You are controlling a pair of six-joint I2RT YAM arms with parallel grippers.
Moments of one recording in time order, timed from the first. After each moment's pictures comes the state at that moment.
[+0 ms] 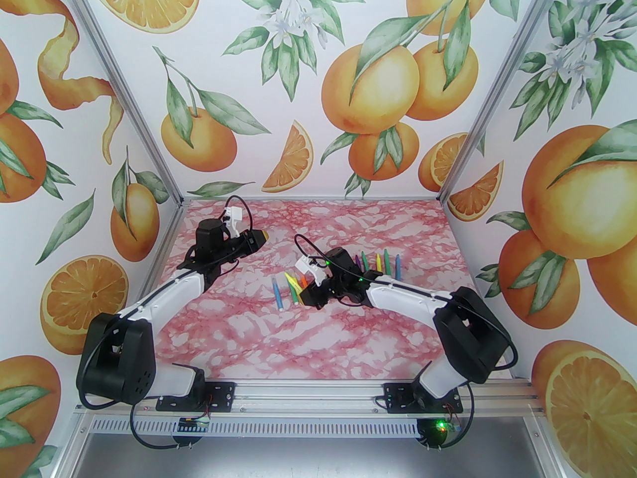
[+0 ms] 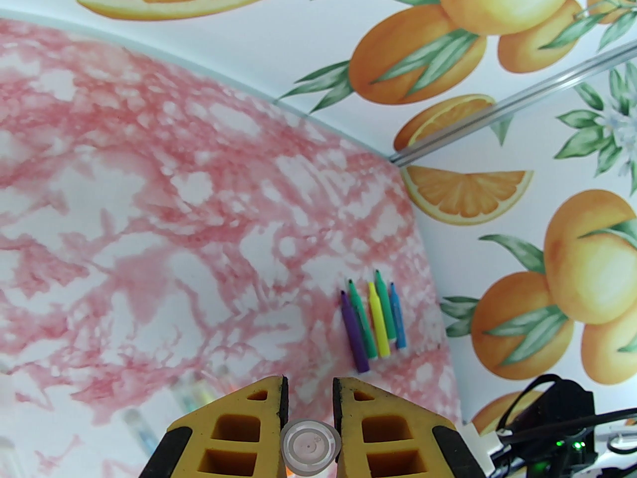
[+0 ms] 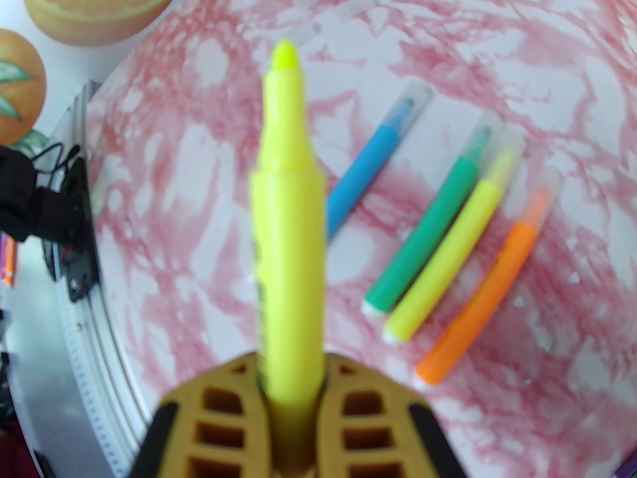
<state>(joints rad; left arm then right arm) -0.19 1.41 0.87 0.09 0.53 -0.65 0.69 1.61 0.91 -0.13 -0.54 0.08</state>
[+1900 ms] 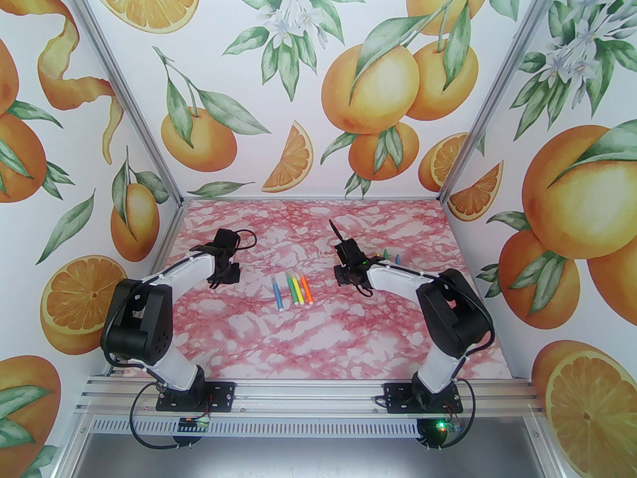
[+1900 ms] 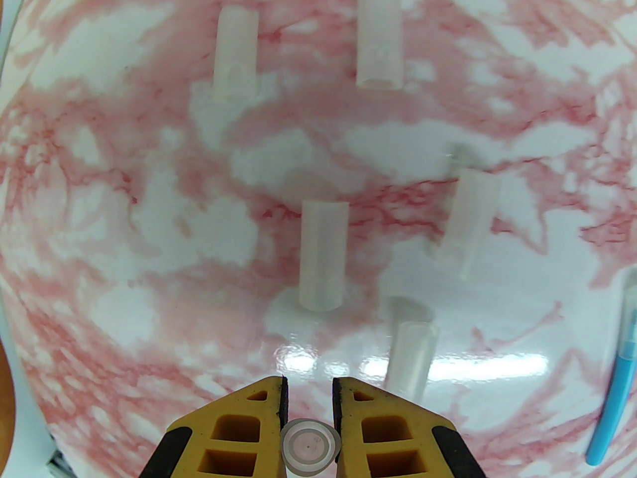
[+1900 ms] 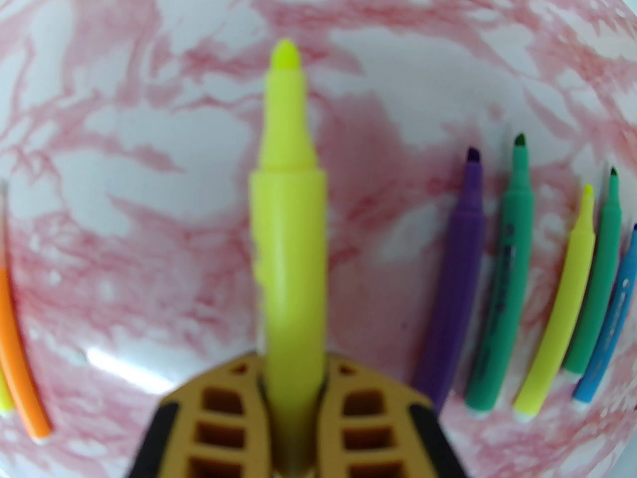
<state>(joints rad) -0.18 1.66 1.01 -0.64 -0.23 -0.18 0.52 1.79 1.03 -0.31 0.18 0.25</state>
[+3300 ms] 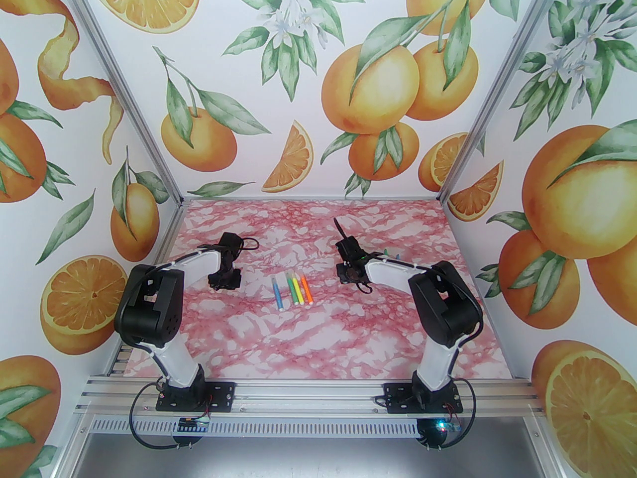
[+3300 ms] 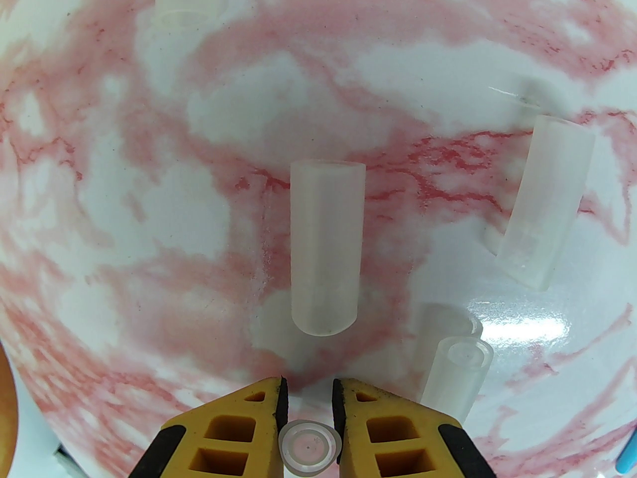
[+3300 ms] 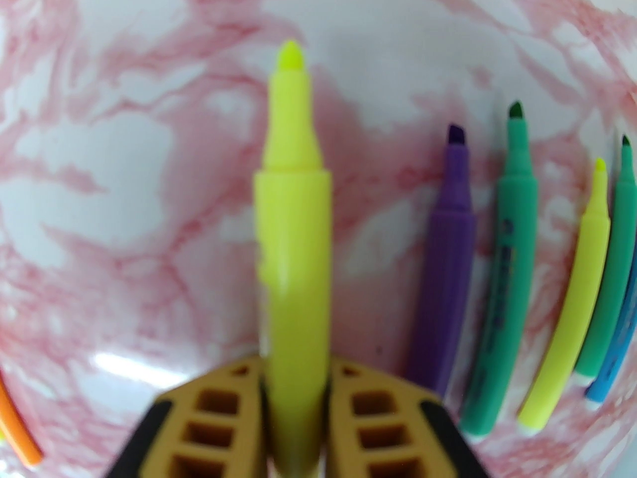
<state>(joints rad) -0.17 1.77 1.04 -0.69 -0.24 -0.16 0.48 1.85 1.07 -0.35 0.18 0.31</state>
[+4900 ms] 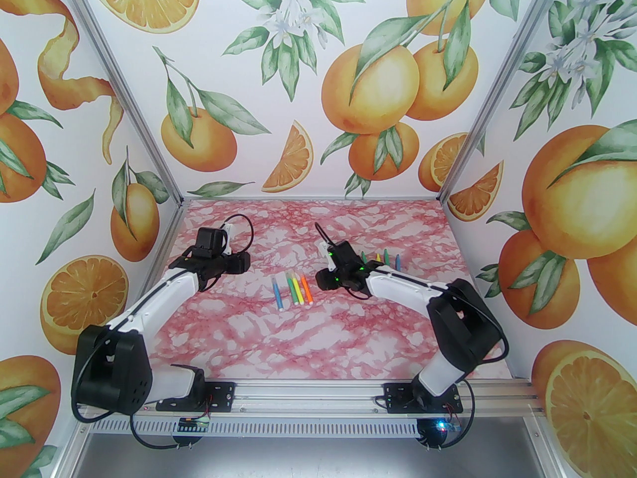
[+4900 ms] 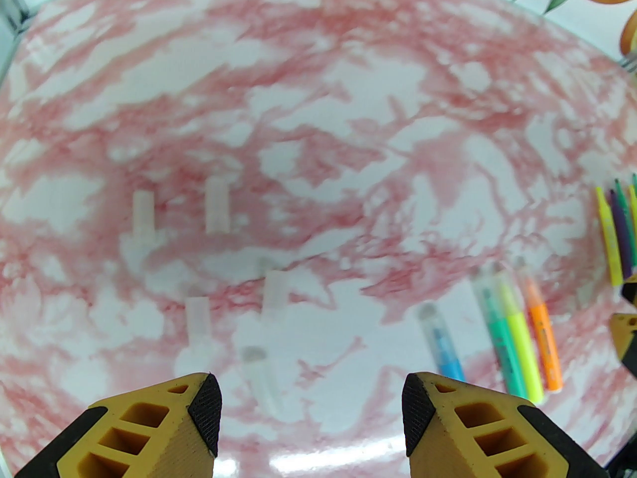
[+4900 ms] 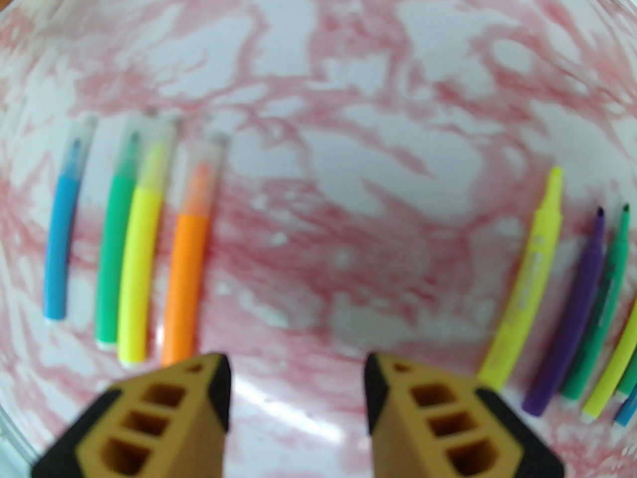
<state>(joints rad) -0.17 1.33 0.89 -0.39 0.08 -0.15 0.64 1.70 1.00 -0.26 -0.05 0.21</state>
